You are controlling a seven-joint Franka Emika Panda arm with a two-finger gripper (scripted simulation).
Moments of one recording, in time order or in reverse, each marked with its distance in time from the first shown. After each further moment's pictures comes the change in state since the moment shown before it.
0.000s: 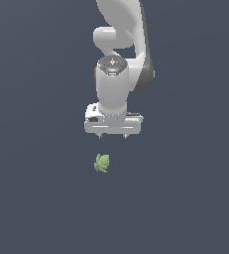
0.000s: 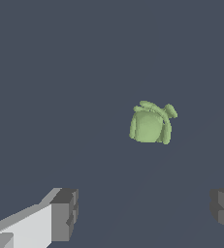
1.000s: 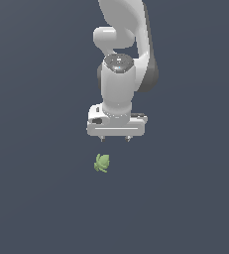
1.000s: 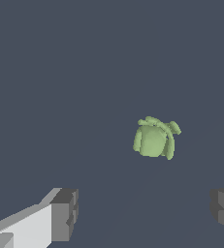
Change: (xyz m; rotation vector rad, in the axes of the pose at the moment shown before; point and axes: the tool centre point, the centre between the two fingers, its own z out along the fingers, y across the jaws) arm 0.017 -0.011 -0.008 -0.013 0.038 -0.042
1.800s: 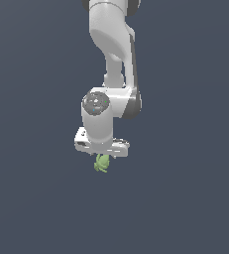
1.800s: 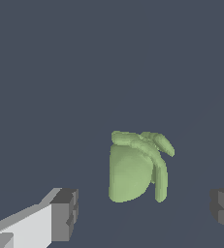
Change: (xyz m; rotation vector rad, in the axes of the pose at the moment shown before) arm 0.023 0.050 0.082 0.013 -0.065 0.155
